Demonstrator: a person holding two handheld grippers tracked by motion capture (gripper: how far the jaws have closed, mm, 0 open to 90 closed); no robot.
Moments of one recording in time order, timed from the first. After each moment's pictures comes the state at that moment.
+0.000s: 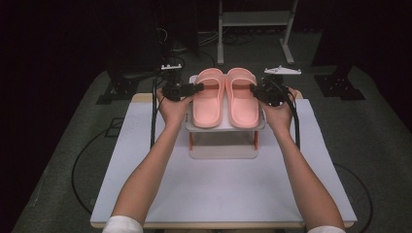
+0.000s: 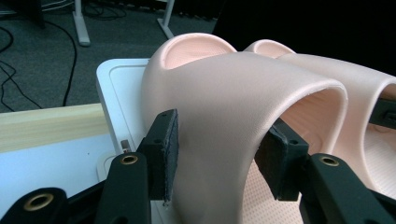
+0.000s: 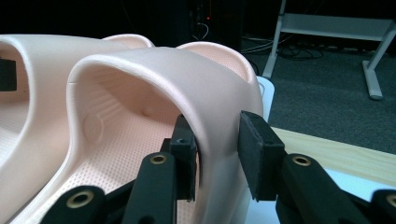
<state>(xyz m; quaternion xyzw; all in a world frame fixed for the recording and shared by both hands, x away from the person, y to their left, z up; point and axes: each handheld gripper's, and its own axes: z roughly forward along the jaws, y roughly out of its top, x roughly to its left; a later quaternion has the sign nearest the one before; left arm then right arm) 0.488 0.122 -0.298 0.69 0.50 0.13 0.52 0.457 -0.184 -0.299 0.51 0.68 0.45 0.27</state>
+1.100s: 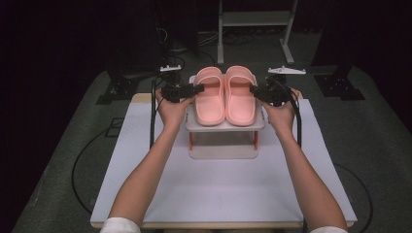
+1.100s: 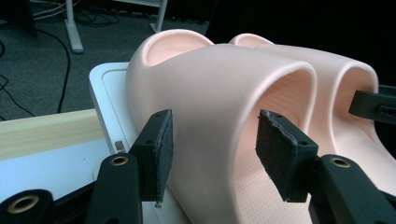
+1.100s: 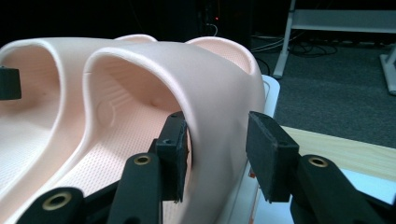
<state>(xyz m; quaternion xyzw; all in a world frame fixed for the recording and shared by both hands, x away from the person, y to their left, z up) 0.481 0.125 -0.298 0.69 0.48 0.13 0.53 0.455 -0.194 -0.299 0.51 0.68 0.48 0.24</state>
